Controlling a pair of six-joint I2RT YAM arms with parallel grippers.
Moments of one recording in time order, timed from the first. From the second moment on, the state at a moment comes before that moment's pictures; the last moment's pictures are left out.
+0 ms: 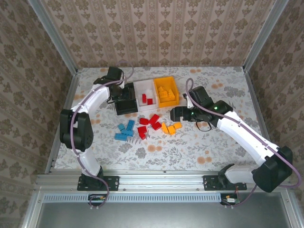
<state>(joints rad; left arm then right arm) -0.30 1.83 1.50 -0.76 0.17 -0.30 0.51 1.27 1.14 -0.81 -0.10 0.46</state>
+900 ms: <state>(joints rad) -0.25 1.95 1.60 -0.77 0.22 -0.27 0.51 1.28 1.10 -0.88 -0.06 0.48</state>
